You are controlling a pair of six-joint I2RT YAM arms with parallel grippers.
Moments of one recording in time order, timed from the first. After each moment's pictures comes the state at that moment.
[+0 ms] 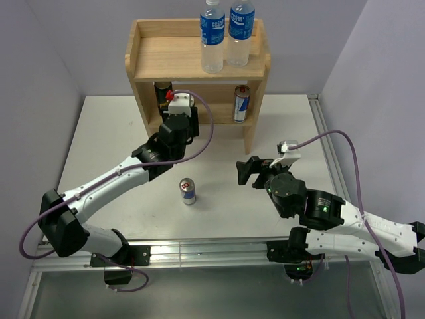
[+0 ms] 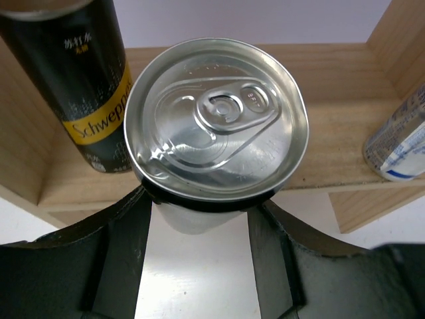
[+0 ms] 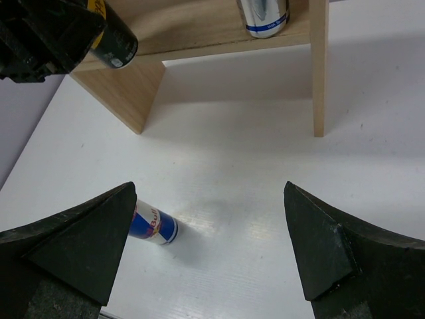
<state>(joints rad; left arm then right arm) -0.82 1.39 1.20 -0.02 -0.71 -0.20 1.20 0.70 0.87 -0.48 0.90 0.60</state>
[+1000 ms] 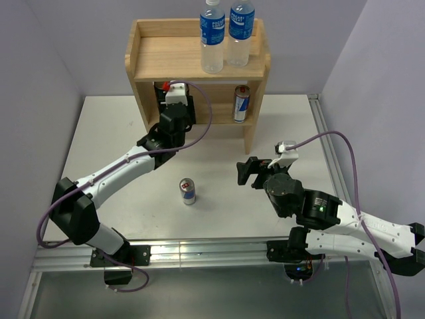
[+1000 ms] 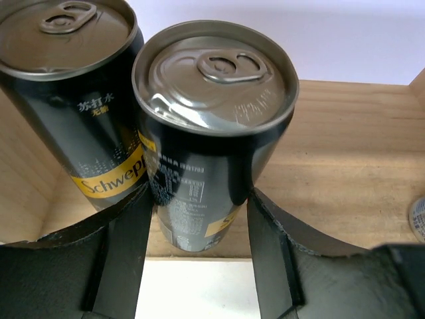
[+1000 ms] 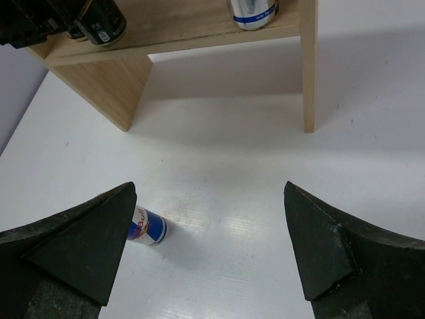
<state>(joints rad) -0.71 1.51 1.26 0.10 -0.69 -0.19 1.18 0.71 0.85 -0.48 0.90 0.60</state>
